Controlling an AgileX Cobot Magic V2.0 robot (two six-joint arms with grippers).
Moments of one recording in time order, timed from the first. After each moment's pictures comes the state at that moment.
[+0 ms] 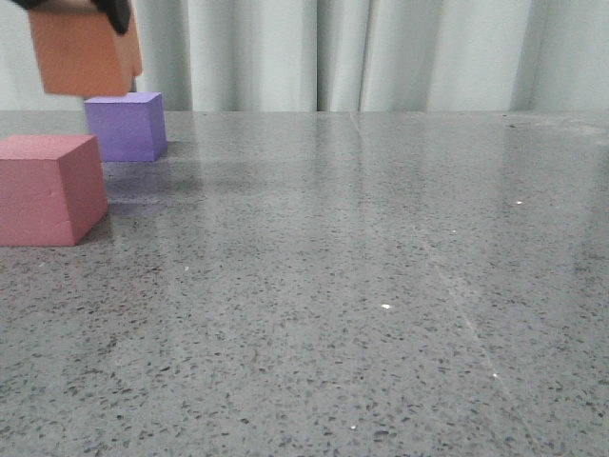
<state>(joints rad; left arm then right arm) -0.56 1.50 -1.27 0.72 0.71 -0.97 0.08 -0.01 0.03 -0.05 0.16 0.12</state>
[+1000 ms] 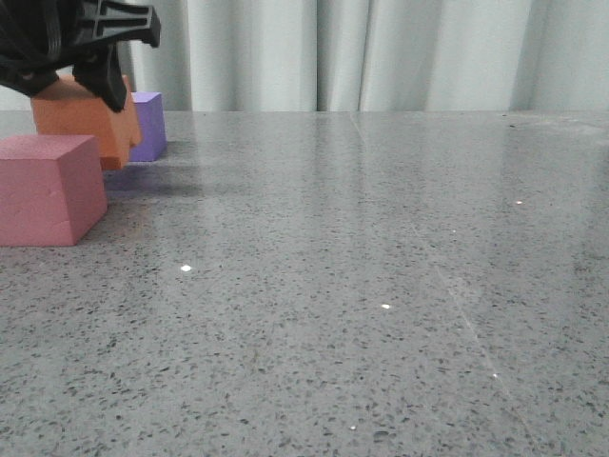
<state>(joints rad) -0.47 1.54 -1.11 0.71 0.50 -0.99 0.08 -0.01 0.03 -0.05 0.16 0.12</state>
